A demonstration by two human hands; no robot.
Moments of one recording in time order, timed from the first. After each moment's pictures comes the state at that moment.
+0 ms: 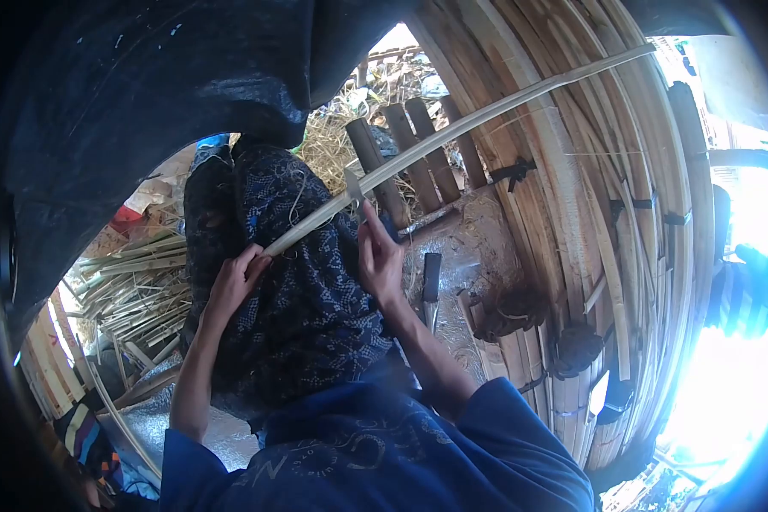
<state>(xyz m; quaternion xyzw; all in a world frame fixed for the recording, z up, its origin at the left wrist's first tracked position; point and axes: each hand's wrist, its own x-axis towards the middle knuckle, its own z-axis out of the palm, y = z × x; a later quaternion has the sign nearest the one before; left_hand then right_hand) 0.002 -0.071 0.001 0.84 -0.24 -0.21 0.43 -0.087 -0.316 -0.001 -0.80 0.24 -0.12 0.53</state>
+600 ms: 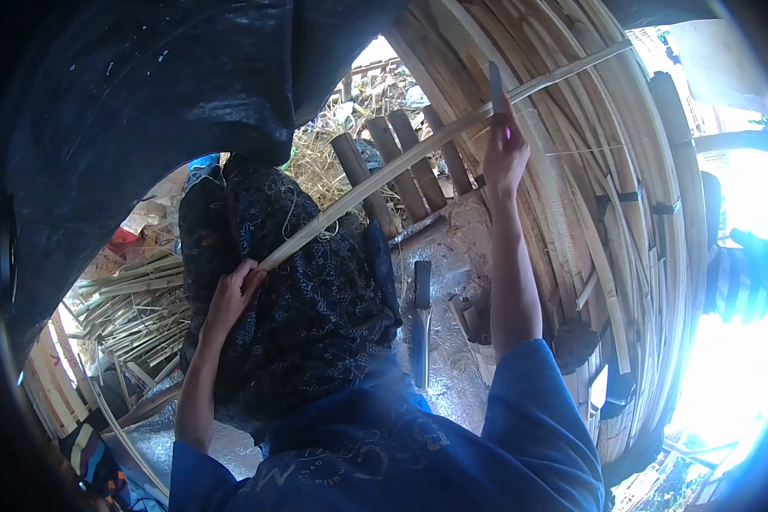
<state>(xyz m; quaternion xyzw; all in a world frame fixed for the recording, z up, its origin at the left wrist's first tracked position) 0.003 -0.070 -0.003 0.84 -0.23 -0.22 0.44 0.003 -0.537 0.078 -0.87 0.25 -0.32 0.29</state>
